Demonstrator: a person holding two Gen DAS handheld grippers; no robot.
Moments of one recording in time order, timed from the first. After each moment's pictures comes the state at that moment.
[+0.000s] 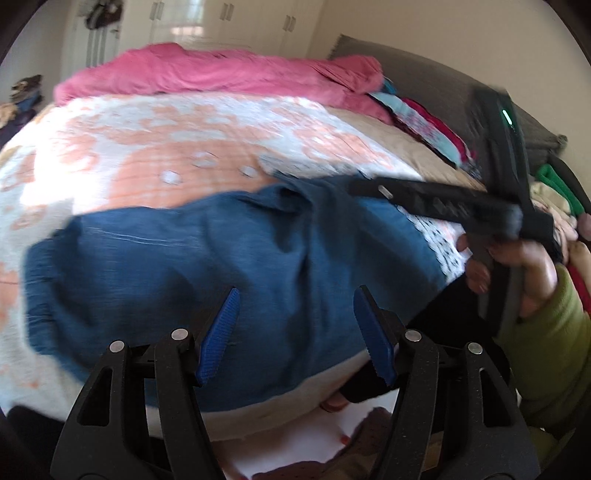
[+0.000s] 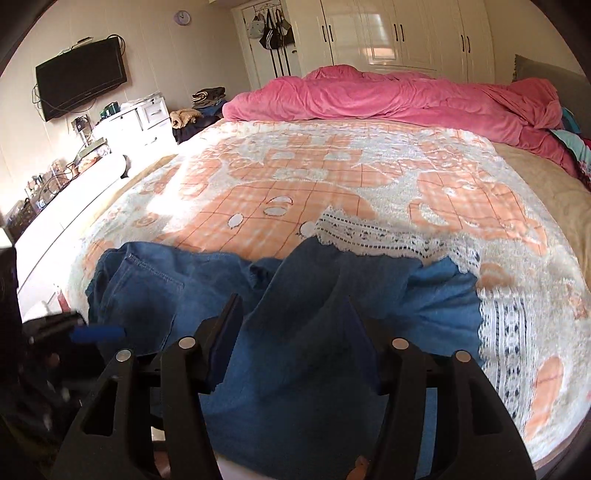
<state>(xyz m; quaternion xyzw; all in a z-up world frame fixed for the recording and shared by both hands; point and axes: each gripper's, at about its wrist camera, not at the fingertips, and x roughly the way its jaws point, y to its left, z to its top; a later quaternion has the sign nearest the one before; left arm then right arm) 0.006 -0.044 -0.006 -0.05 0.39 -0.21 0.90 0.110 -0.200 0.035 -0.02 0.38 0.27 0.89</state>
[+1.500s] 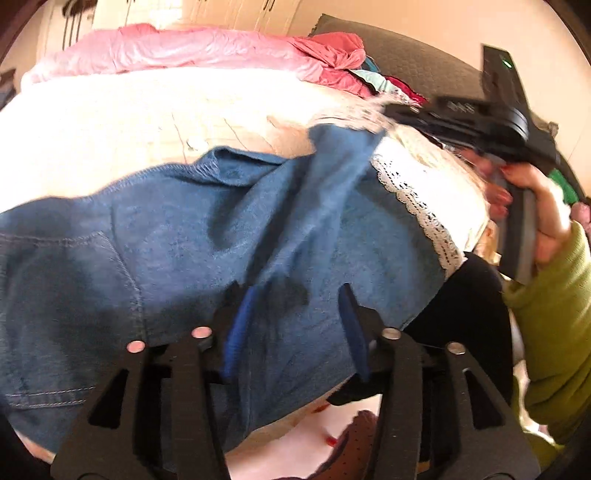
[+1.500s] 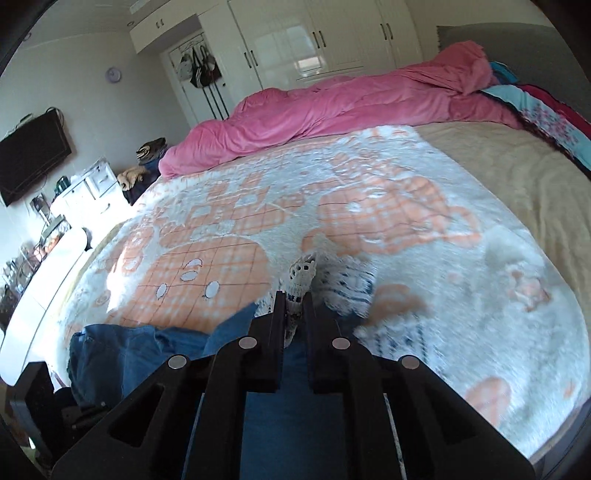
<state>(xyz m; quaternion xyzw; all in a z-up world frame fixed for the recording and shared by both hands) 0.036 -0.090 -0.045 -0.04 0.41 -0.24 0.88 0.161 -0.312 0.051 0.09 0.36 0.17 0.91</state>
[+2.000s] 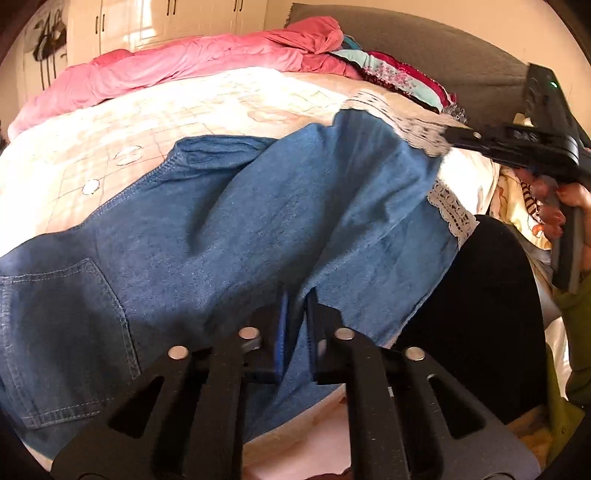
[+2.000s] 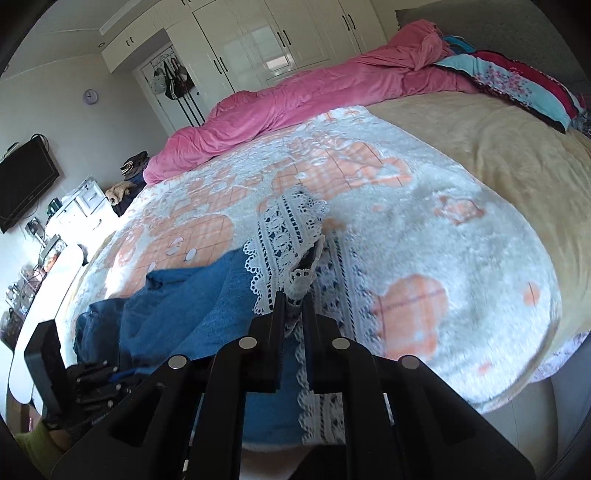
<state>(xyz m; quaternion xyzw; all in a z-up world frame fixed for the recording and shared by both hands) 0.033 -0.113 -0.052 0.04 0.41 -0.25 0.88 0.079 -0.379 0.030 0.14 0.38 0.14 0.91</state>
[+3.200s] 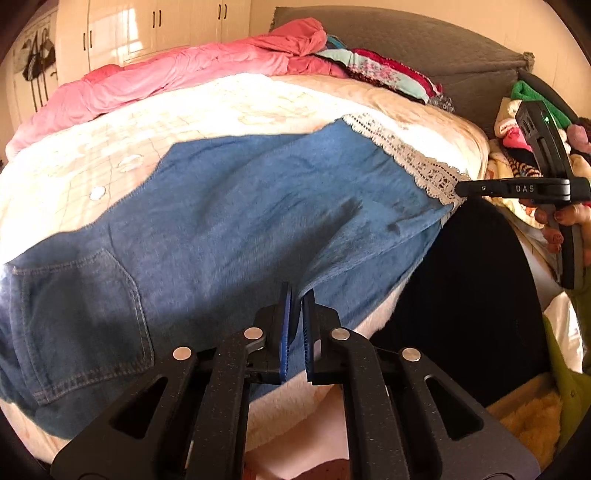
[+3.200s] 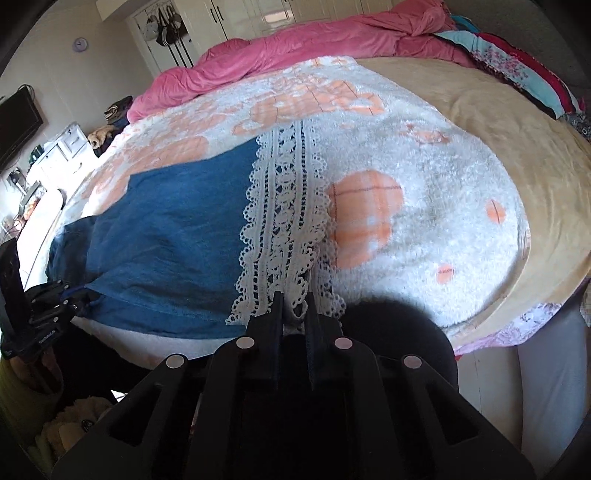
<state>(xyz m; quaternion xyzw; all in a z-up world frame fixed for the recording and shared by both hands) 0.011 -0.110 -0.045 0.08 0.40 -0.26 0.88 0.033 -0.391 -0.009 0.07 0.47 0.12 0.87</state>
